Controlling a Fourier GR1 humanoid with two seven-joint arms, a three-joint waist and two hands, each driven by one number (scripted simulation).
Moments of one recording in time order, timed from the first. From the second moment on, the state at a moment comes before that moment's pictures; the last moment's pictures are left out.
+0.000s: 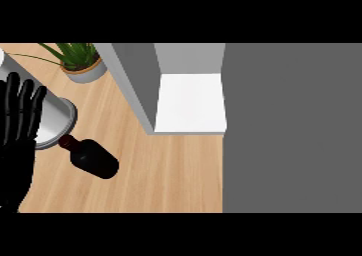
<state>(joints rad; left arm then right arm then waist) -0.03 0.12 0.01 -2.10 -0.01 -0.01 0.02 -0.01 -0.09 0.02 -2.10 -0.01 -0.01 -0.01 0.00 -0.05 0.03</state>
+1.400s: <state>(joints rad) 0.28 0.50 0.01 -2.33 0.98 -0.54 0.24 0.10 -0.15 0.11 -2.41 -0.19 0.10 0.33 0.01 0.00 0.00</state>
